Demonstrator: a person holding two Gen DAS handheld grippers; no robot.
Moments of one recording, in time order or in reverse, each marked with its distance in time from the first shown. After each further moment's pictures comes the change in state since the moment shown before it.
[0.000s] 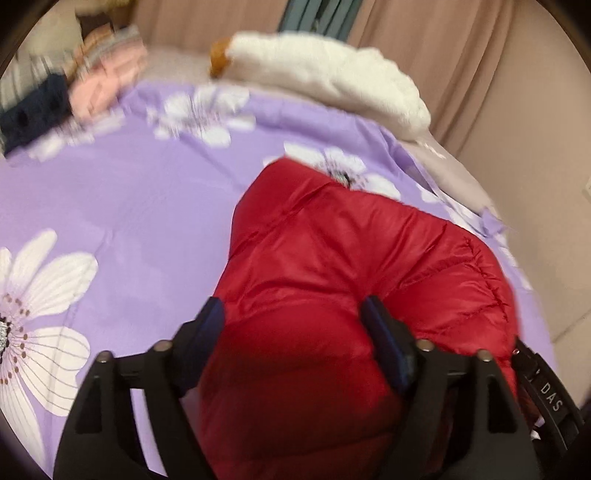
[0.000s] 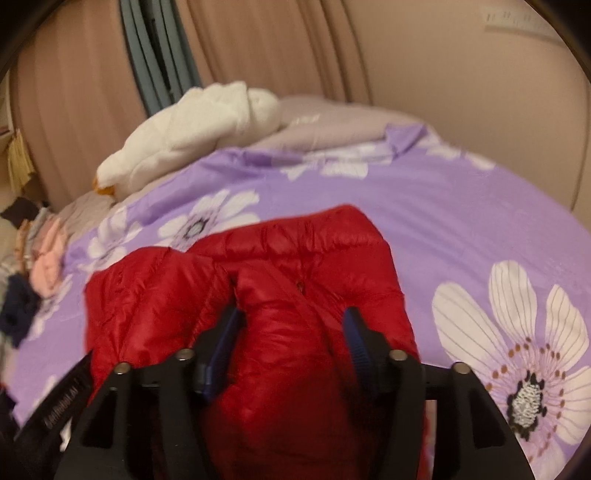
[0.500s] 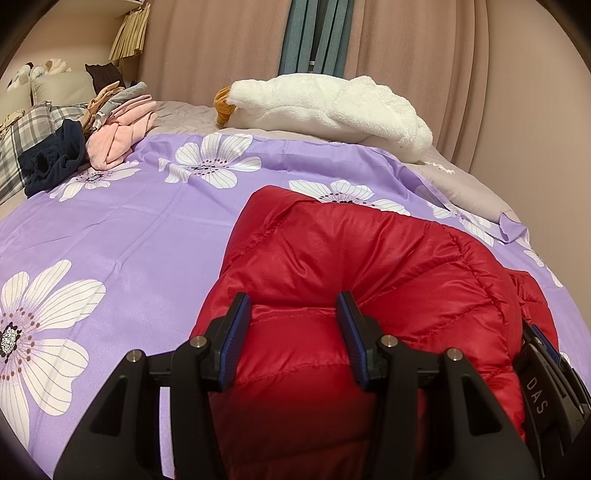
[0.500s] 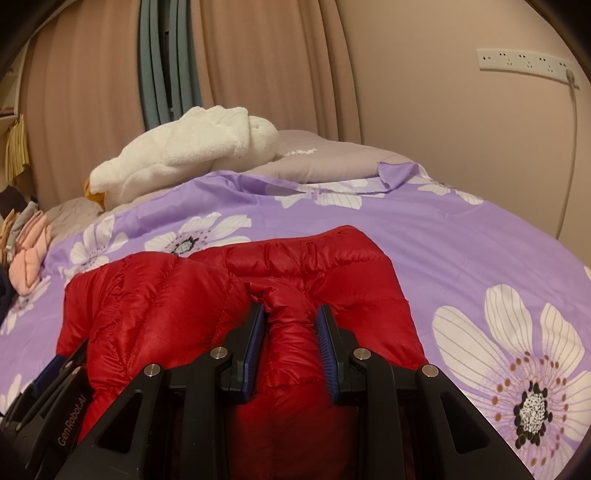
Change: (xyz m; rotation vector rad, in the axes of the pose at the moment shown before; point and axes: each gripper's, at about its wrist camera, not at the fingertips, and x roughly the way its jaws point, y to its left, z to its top) left arm 0.011 -0.036 -0.027 0.117 -0.252 0.174; right arm 0.012 0.022 -0.019 -0.083 -0.194 -0.120
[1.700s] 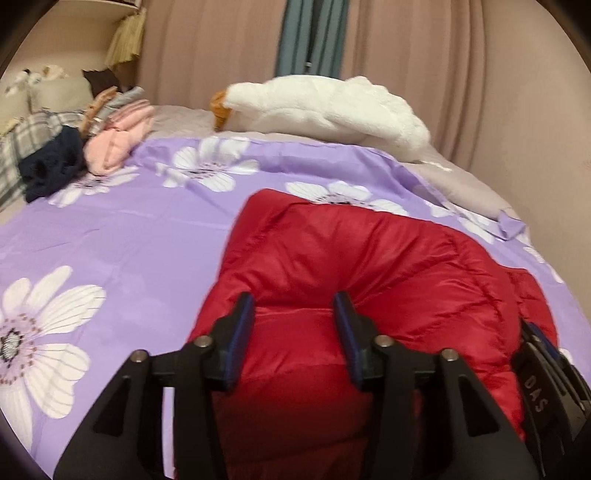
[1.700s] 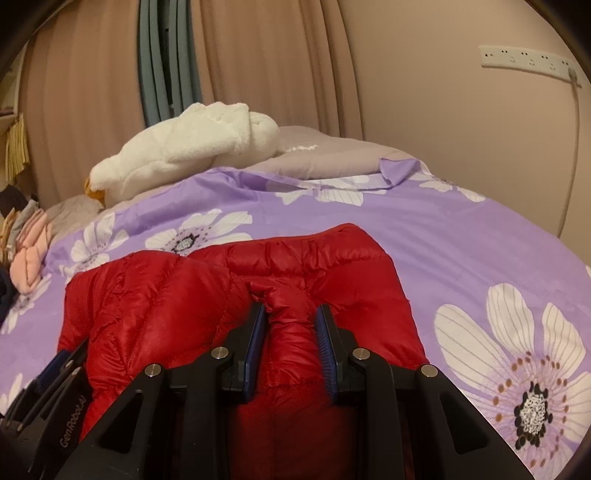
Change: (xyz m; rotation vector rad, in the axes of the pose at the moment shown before) left arm -0.003 -0.005 0.001 0.025 -0.007 0.013; right arm 0.001 -0.001 0.001 0.004 0.007 0.003
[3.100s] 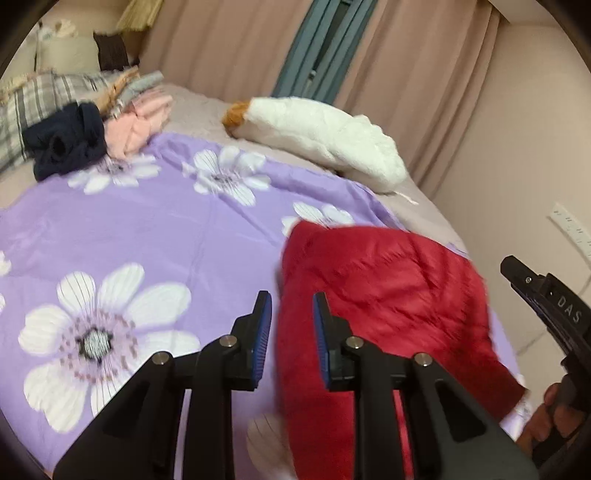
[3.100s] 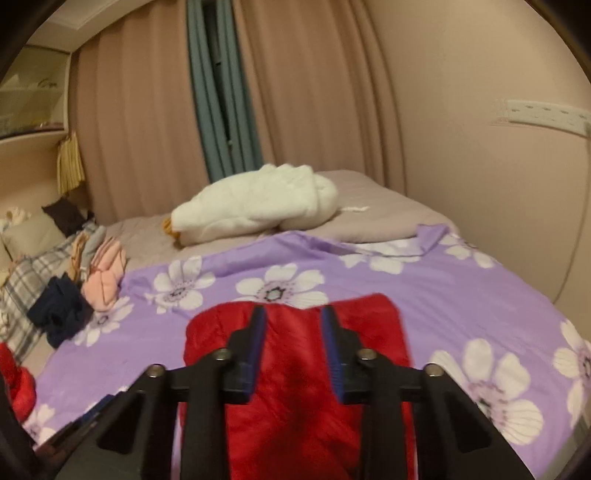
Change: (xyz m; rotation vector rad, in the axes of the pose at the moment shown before) left arm -0.122 0.090 0.046 -0.120 0.065 -0.188; right arm -0.126 0.056 0.068 -0.053 -0.066 0.167
